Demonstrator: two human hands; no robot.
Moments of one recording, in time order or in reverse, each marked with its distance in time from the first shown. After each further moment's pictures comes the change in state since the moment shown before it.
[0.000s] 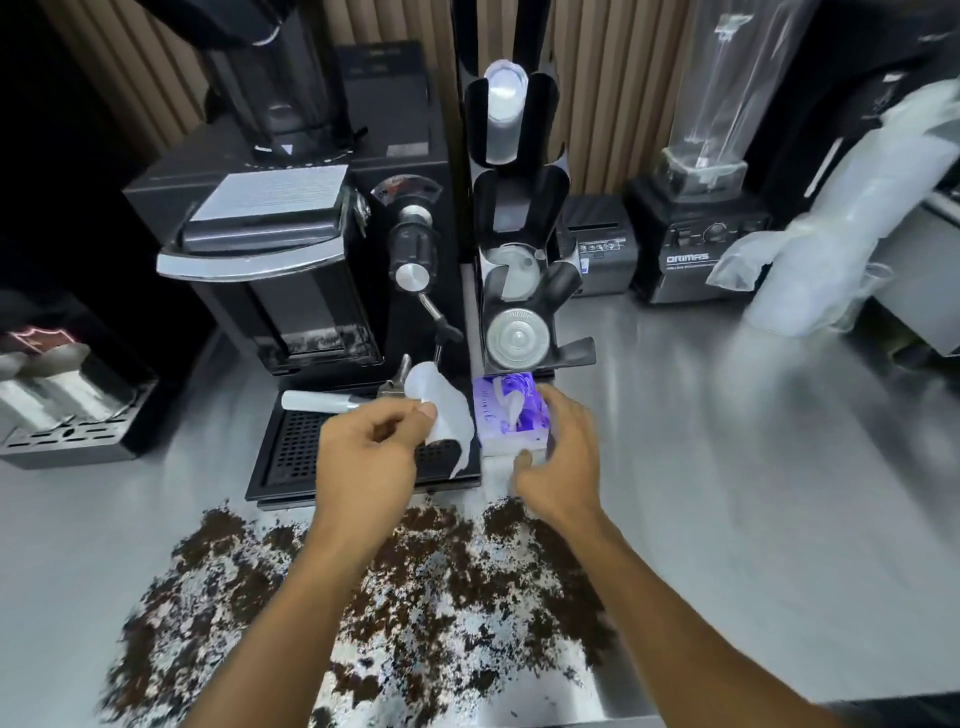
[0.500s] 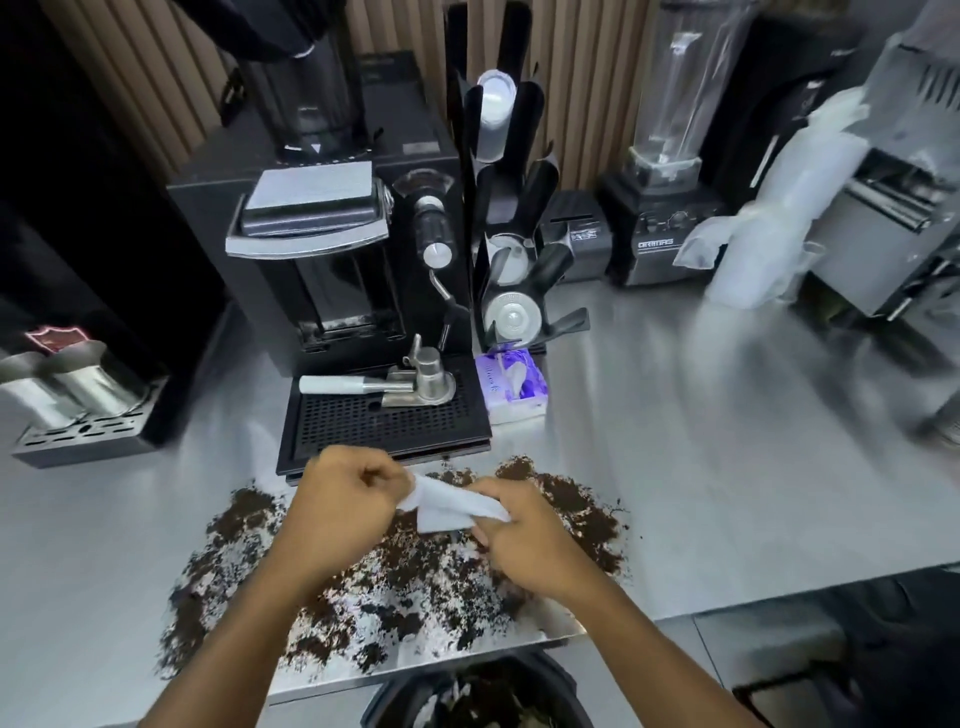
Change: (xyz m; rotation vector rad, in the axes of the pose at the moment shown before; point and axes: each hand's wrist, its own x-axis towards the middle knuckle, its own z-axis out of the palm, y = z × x) left_hand -0.033 -0.029 -0.088 0.487 -0.352 -0.004; right_hand -0.116 -0.078 -0.001 0.233 -0.551 0.235
